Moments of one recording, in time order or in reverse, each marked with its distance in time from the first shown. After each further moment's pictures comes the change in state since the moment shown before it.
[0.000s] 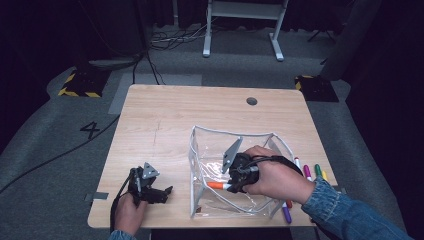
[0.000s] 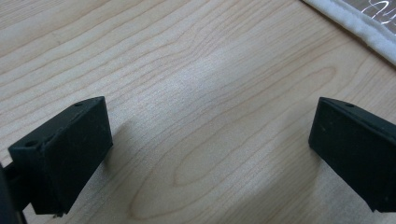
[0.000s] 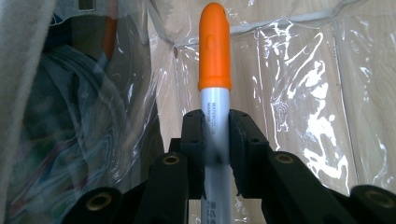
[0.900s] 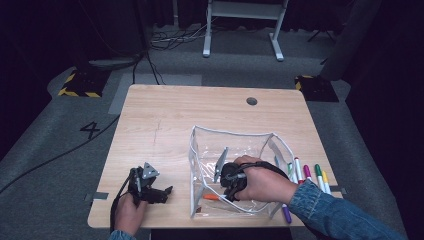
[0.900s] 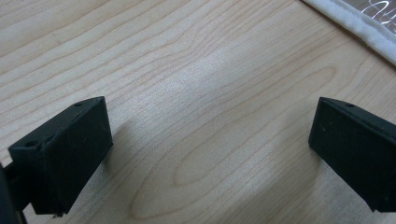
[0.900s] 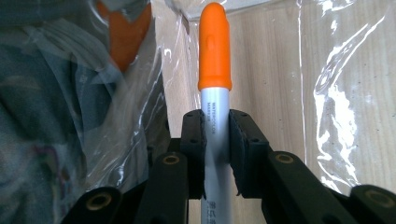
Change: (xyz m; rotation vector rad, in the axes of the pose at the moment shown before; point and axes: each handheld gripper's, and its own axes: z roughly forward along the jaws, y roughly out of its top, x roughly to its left) left arm 0.000 0.000 0.000 -0.002 0.001 0.000; right arm -0.006 0.001 0.050 0.100 0.094 0.003
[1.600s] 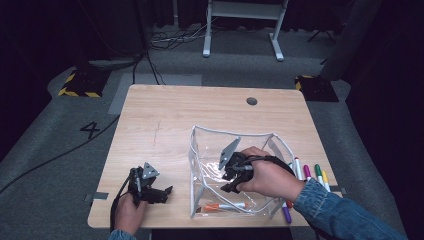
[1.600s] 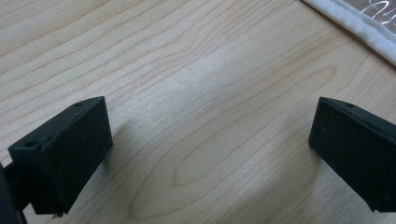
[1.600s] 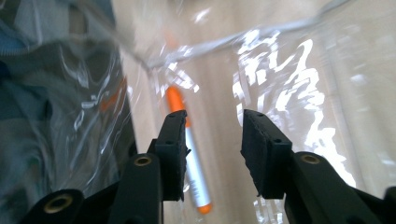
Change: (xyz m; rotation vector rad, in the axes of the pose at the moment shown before) left arm 0.000 0.000 0.000 0.000 0.001 -0.001; right arm -0.008 -0.009 -0.029 -0.205 -0.128 0.066
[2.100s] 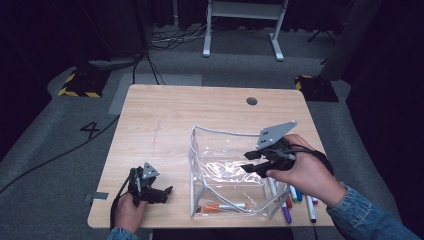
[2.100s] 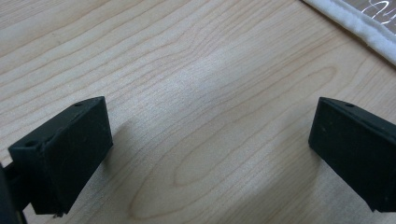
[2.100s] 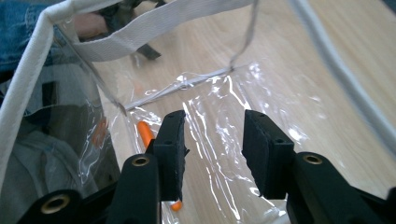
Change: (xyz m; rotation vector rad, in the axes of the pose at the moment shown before) left arm 0.000 0.000 0.000 0.002 -0.002 0.003; right arm -0.004 -0.043 -0.085 -0.291 -0.159 0.100
